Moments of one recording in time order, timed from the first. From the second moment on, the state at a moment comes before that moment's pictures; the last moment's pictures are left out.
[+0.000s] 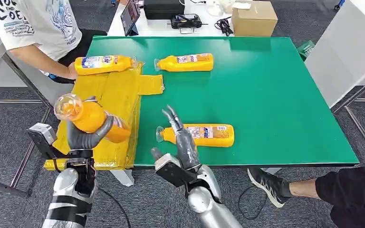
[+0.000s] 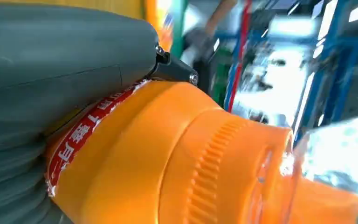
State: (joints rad) left arm -0.24 -0.19 -0.16 -1.39 -0.02 -0.06 -0.55; right arm -0.18 0.24 0.56 -1.27 0.57 -0.31 -0.47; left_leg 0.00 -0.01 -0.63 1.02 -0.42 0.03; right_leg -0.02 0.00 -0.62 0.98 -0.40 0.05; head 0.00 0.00
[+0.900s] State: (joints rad) left arm -0.62 0.01 -0.37 -0.80 -1.33 0.46 -0.52; right arm -0.20 0.24 0.64 -1.50 0.44 -0.26 -0.53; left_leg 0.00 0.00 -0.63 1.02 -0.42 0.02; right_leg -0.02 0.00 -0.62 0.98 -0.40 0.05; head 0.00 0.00
